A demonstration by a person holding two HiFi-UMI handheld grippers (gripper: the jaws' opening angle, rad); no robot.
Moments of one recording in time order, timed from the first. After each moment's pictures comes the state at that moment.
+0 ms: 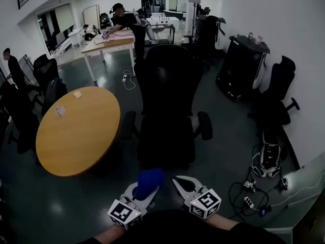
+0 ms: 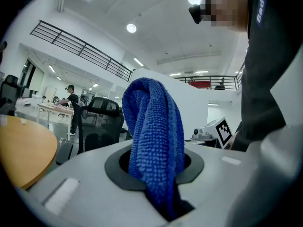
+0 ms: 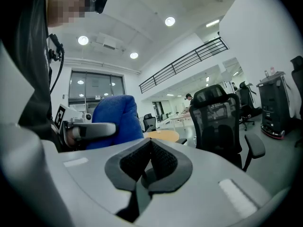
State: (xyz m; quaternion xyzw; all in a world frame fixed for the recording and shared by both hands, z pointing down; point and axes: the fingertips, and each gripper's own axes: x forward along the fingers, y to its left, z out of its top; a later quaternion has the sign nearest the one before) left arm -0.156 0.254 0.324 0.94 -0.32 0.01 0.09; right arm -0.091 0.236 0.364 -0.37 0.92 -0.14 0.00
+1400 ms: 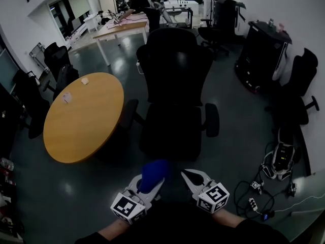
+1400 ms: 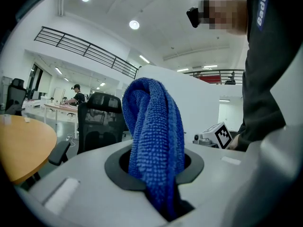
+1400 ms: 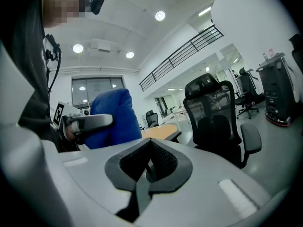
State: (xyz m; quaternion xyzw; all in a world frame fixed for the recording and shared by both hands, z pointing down) left arm -0.067 0.205 0.336 0.92 -0.38 0.03 0.11; right arm 0.002 0.188 0.407 -0.33 0.92 -0.20 0.00
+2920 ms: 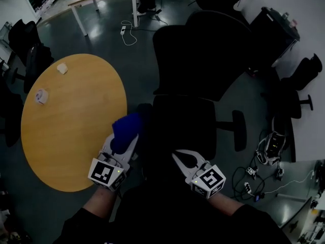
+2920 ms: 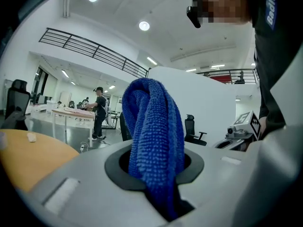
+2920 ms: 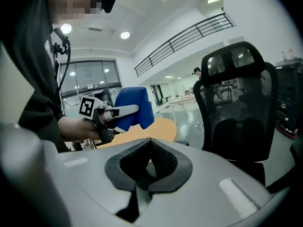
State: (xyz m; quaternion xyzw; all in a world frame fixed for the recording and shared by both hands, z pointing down) left arm -0.349 -0.161 0.371 0.91 -0.41 0.03 0.10; right arm -0.230 -0.087 0.432 -0.35 0.91 -0.20 -0.09
